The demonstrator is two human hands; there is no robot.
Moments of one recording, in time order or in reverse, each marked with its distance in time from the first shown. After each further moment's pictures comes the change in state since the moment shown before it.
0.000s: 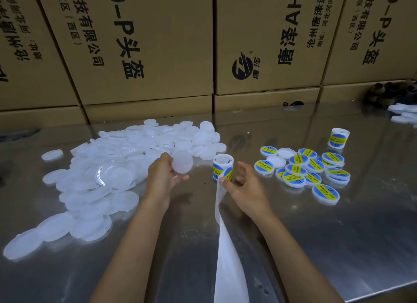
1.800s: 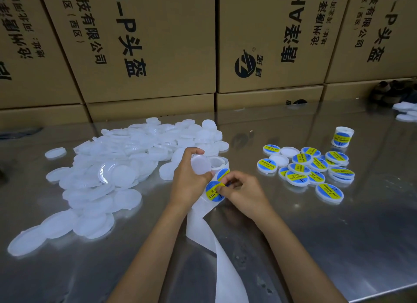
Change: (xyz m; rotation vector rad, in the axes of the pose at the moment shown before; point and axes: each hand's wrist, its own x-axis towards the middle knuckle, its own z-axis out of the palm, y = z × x) left_hand -0.004 -0.036 0.022 0.533 -0.179 0.480; right_hand -0.017 -0.025 0.001 0.043 -0.170 -0.037
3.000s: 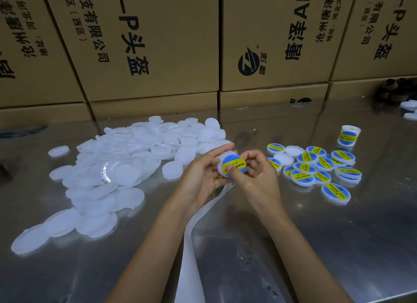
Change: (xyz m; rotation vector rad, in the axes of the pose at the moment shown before) left_hand -0.009 0.039 -0.002 -0.789 -0.415 -0.342; right_hand -0.001 -0.018 -0.002 0.362 0.216 -0.261
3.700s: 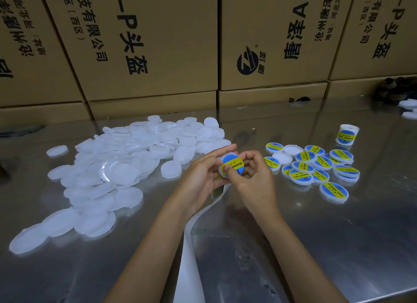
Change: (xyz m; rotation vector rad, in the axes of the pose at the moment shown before) left_hand -0.005 0.000 0.006 0.138 0.014 0.024; right_hand -0.003 0.009 0.003 -0.111 0.043 -0.058
